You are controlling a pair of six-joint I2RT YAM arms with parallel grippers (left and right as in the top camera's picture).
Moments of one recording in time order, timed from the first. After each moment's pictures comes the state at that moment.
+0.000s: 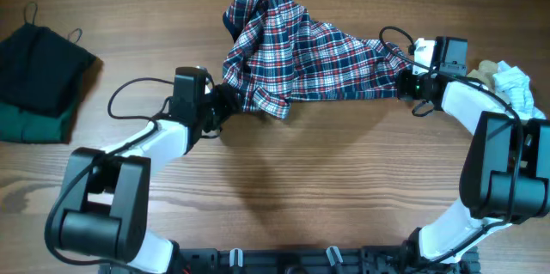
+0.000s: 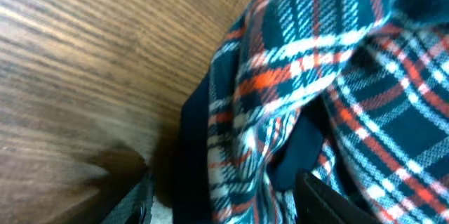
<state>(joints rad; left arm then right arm) -0.20 1.71 0.71 0.11 0.31 -0.89 -0.16 1.87 1.00 -0.20 -0.11 -0.15</state>
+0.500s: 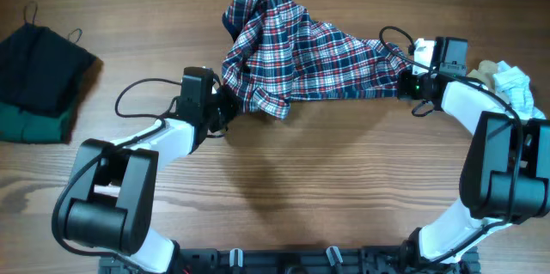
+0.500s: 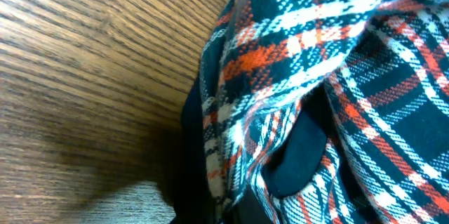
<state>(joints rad) -0.24 1.74 0.71 0.14 0.31 -0.92 -0.16 1.87 1.00 -0.20 -0.12 -0.14</state>
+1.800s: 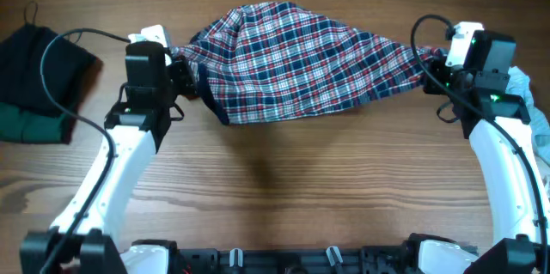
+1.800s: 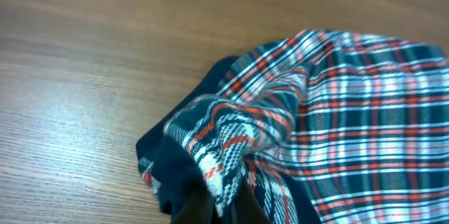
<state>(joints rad) -0.08 1.41 0.86 -0.15 -0.04 -0.29 -0.16 1.37 1.00 -0.45 0.00 -0.06</state>
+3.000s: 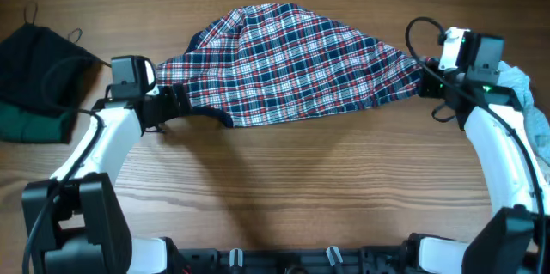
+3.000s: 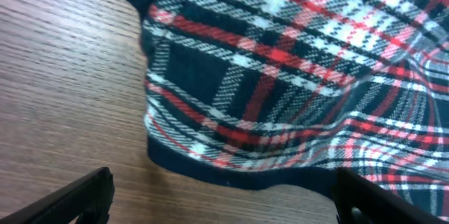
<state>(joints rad) 0.10 1.60 0.87 -0.42 0.09 -0.26 -0.16 1.47 1.00 -0.46 -0.01 -0.06</state>
